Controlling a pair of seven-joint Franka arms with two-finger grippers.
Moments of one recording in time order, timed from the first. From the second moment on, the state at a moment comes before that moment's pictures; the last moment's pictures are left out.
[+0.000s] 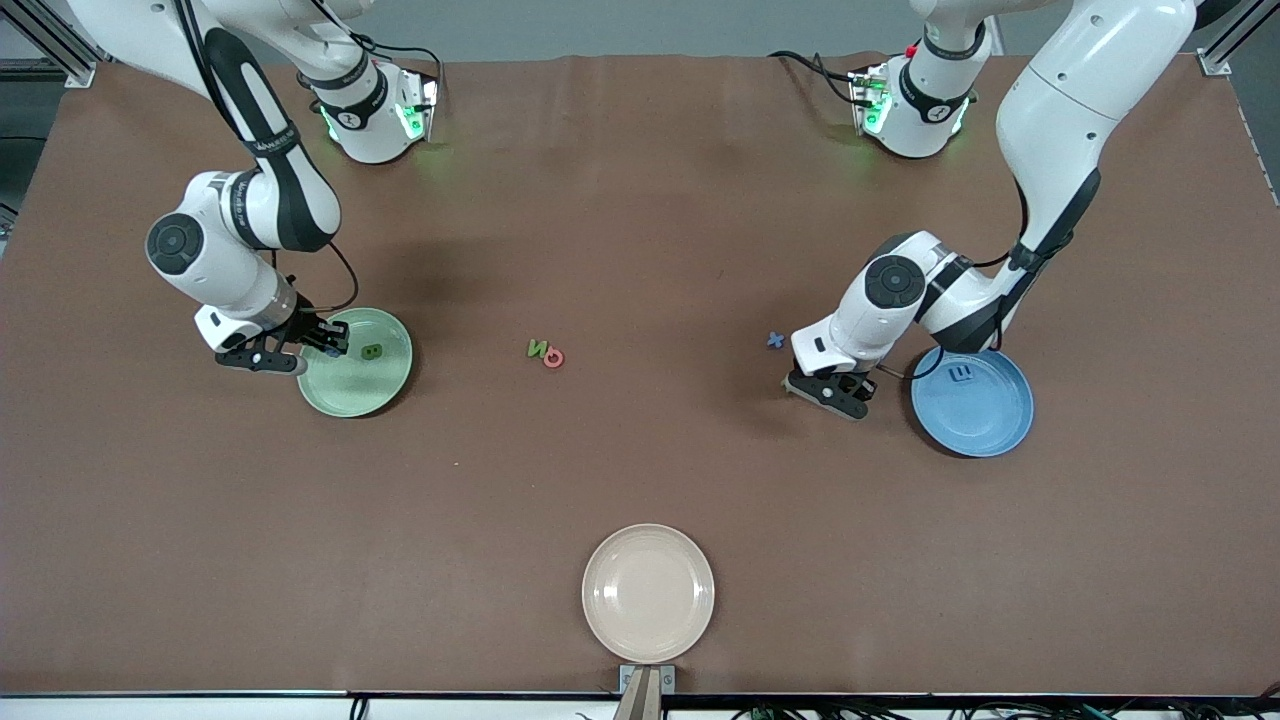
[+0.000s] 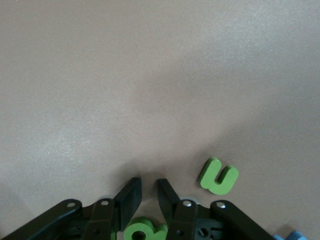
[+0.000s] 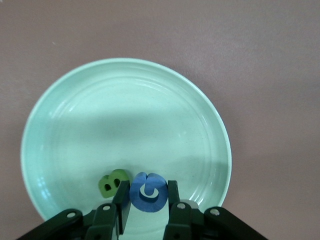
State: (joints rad) left arm 0.15 0.58 -0.53 -2.12 0.64 2.65 -0.32; right arm 0.11 0.18 -0.10 -2.48 0.09 2.64 0.05
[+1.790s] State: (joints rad) left arm 0.31 0.57 -0.69 -2.17 0.64 2.50 -0.38; right arm 0.48 0.29 -0.07 -2.23 0.09 2.49 0.93
